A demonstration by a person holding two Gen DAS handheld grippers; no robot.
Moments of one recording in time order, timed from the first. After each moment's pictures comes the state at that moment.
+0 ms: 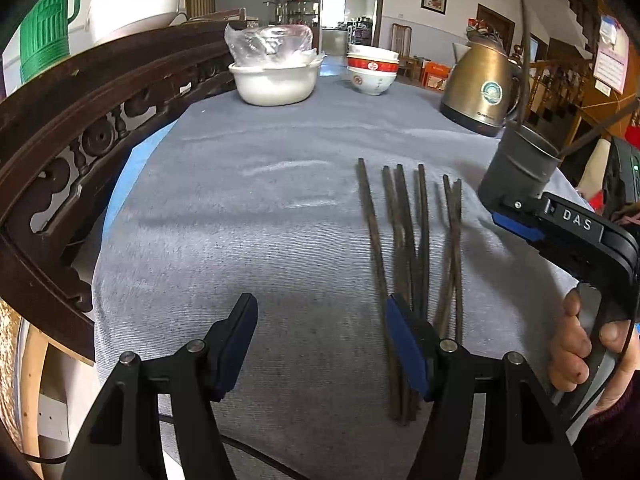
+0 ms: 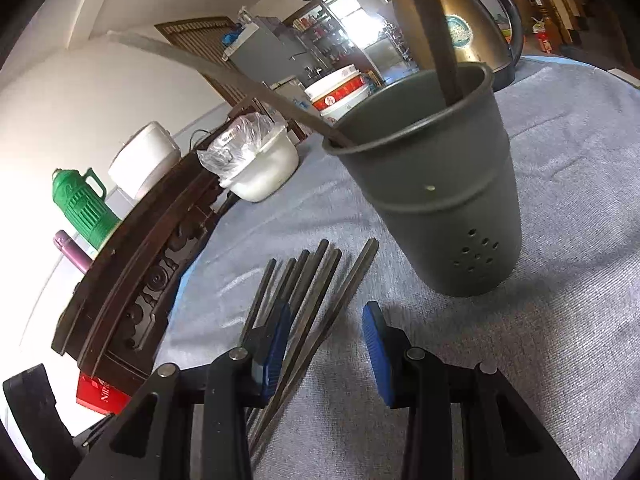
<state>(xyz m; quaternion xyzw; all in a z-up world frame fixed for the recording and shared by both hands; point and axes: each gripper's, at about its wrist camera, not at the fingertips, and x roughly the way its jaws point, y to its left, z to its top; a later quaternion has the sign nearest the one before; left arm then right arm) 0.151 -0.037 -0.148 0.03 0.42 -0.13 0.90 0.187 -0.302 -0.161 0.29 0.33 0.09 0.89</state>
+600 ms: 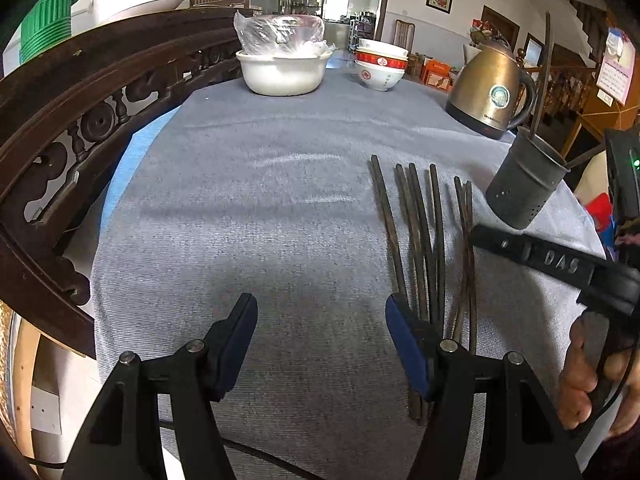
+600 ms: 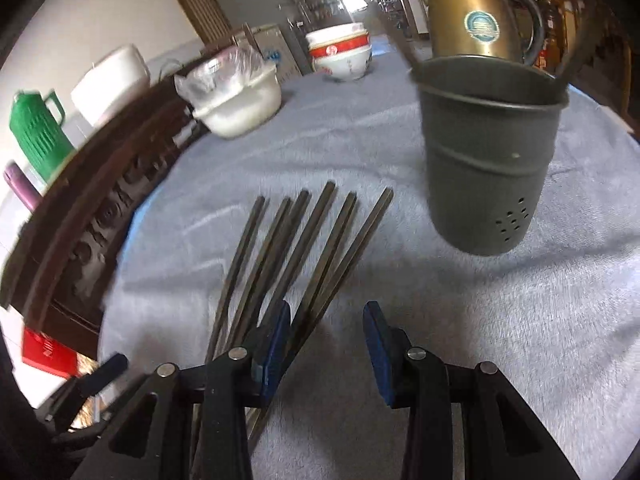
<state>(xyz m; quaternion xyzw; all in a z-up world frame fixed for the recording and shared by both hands) 0.161 -0.021 -0.150 0.01 0.43 -0.13 0.89 0.195 -0.245 -0.150 0.17 0.44 0.03 0.88</state>
